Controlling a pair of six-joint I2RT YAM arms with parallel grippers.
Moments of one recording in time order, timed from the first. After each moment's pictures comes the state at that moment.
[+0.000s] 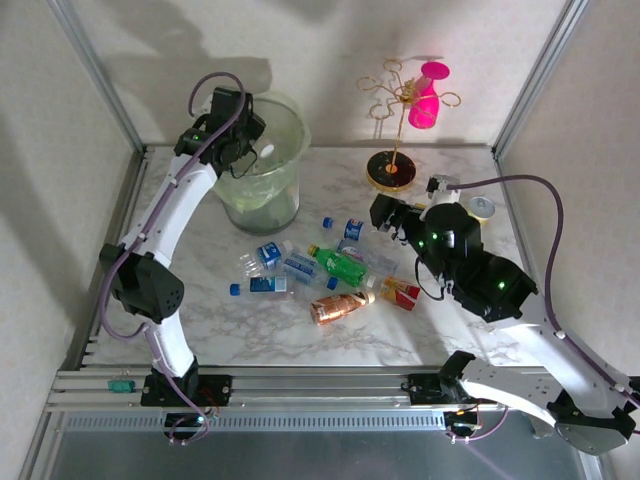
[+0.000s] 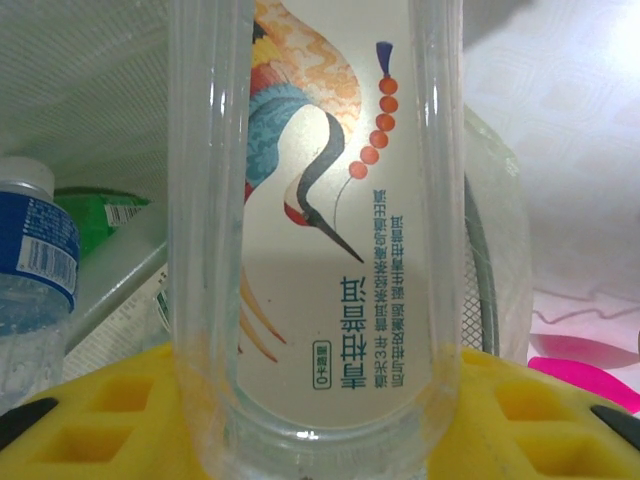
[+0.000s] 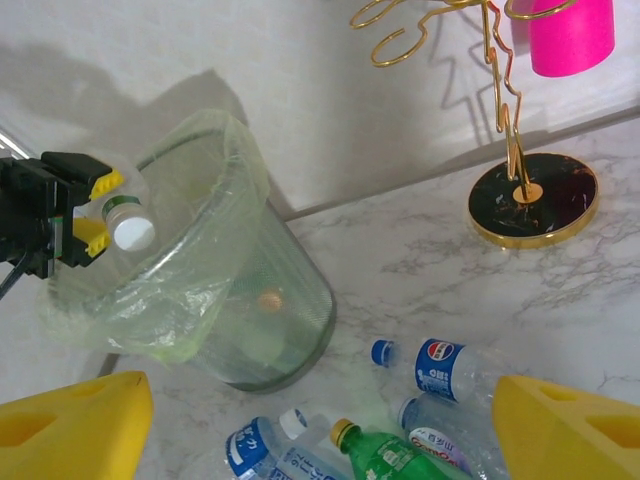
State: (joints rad) left arm -0.32 1.85 1.99 -0.76 -0.24 -1.11; right arm 0.84 0.93 1.21 -0.60 0.47 0.67
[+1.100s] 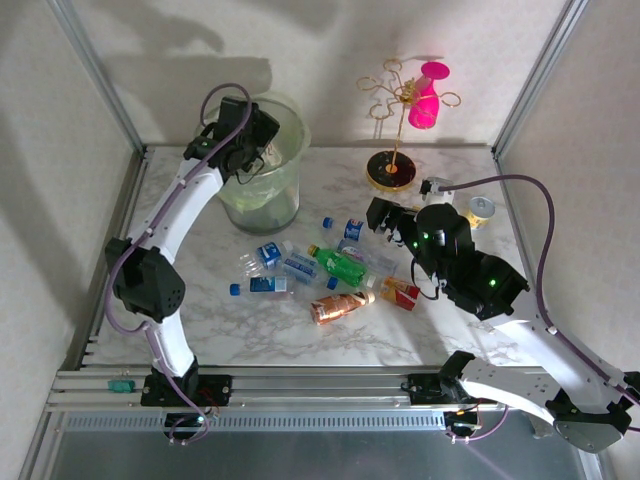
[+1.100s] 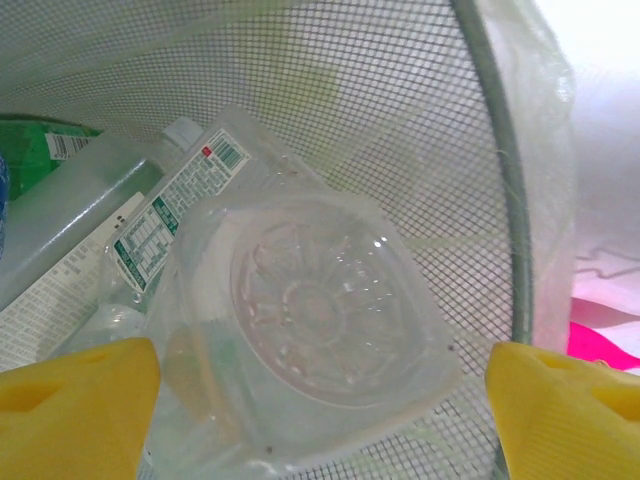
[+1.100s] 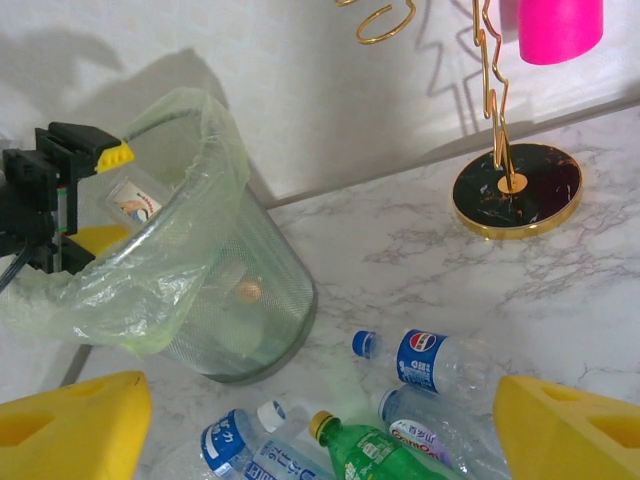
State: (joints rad) left arm -0.31 1.84 1.89 -0.65 -0.14 -1.13; right arm 0.84 0.94 1.18 -0.60 0.48 0.66
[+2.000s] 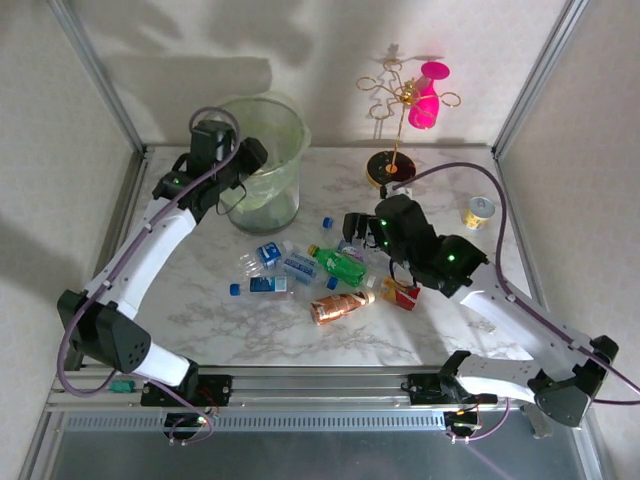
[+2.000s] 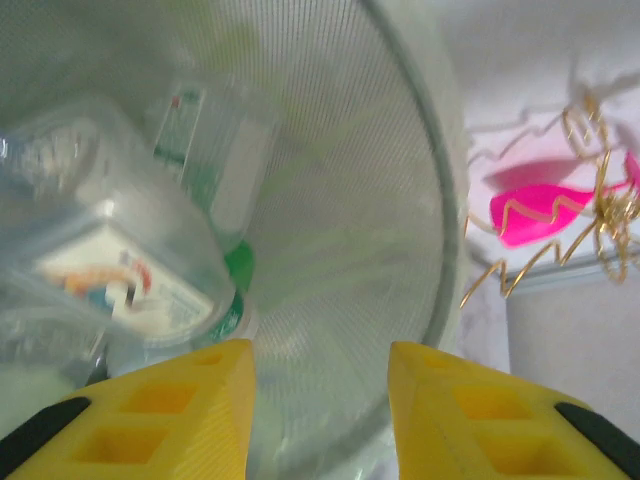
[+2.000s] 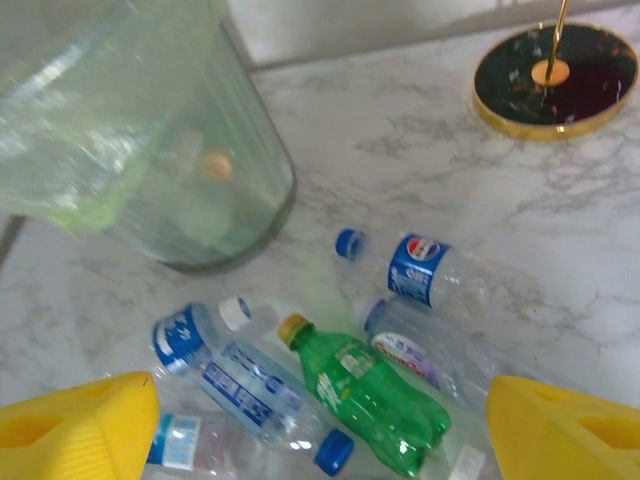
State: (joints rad) left arm -0.35 1.47 1.49 -0.52 -0.05 -0.83; right arm 0.84 1.15 1.21 -0.71 0.34 0.62
